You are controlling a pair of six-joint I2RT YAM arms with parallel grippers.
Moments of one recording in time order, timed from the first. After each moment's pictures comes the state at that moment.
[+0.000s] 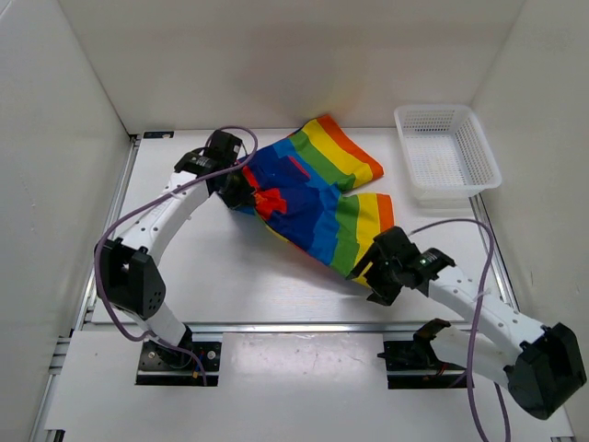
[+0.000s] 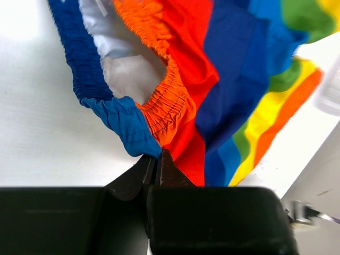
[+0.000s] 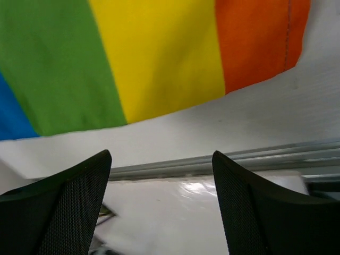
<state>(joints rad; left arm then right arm) -0.39 1.62 1.49 -0.90 0.05 -0.86 0.64 1.00 0.65 -0.79 -0.05 1.24</state>
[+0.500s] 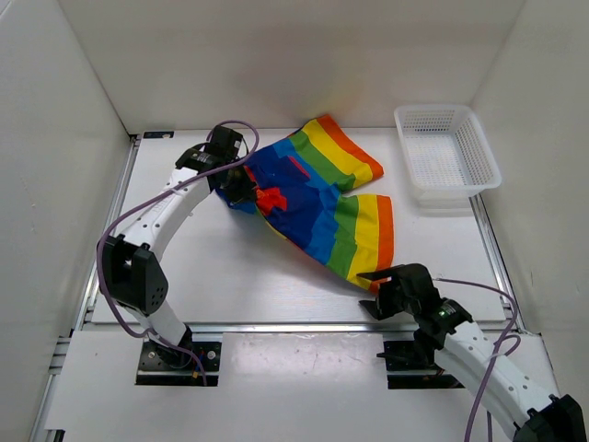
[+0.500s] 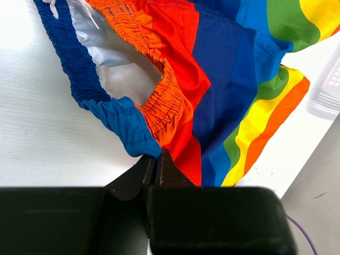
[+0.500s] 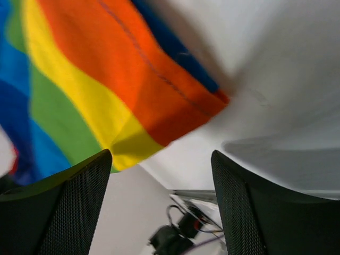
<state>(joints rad) -0.39 1.65 1.54 -0.89 0.04 -0.85 0.53 0.49 0.14 -0.47 -0.11 1.81</state>
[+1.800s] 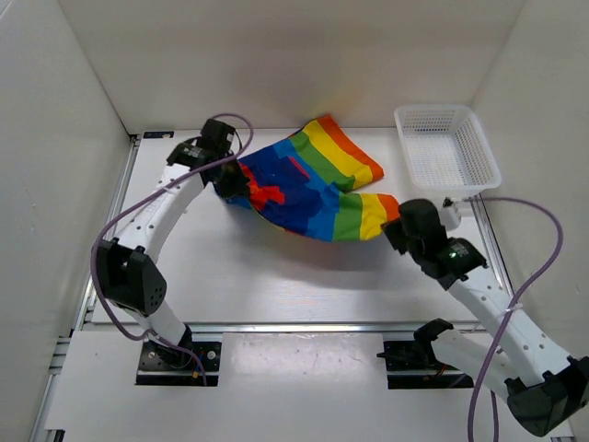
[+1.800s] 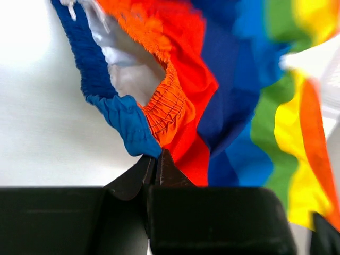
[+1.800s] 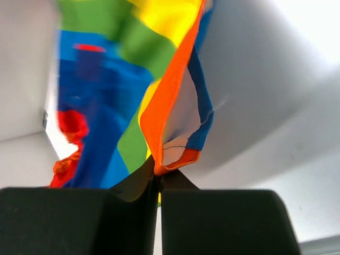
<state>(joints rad) -0.36 1.63 1.58 -0.95 0.03 -0.80 0.53 0.87 0.81 -0.68 0.37 1.37</state>
